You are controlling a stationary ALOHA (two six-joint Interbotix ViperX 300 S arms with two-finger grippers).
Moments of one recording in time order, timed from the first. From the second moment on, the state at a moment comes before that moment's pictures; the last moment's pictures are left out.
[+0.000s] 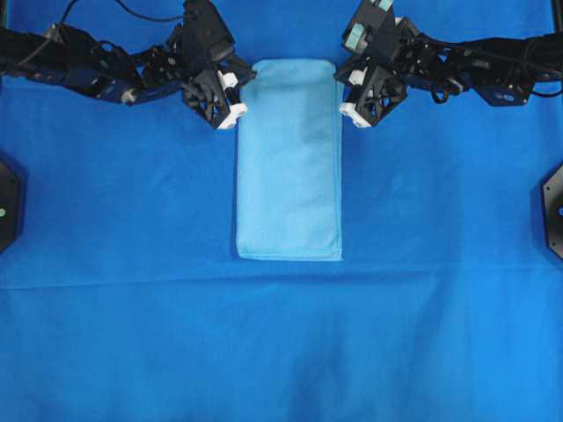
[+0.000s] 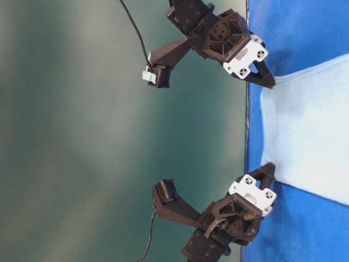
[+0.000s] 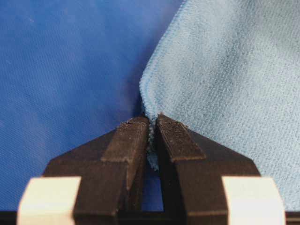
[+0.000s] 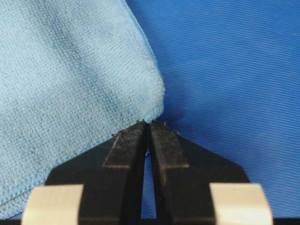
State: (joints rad) left arm 0.49 0.33 0.68 -0.03 -0.40 0.03; right arm -0.54 0.18 0.71 -0.04 -0.12 0.04
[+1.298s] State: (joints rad) left arm 0.30 0.00 0.80 -0.03 -0.30 0.12; right arm -0.39 -0.18 0.83 -0.05 -0.03 0.03
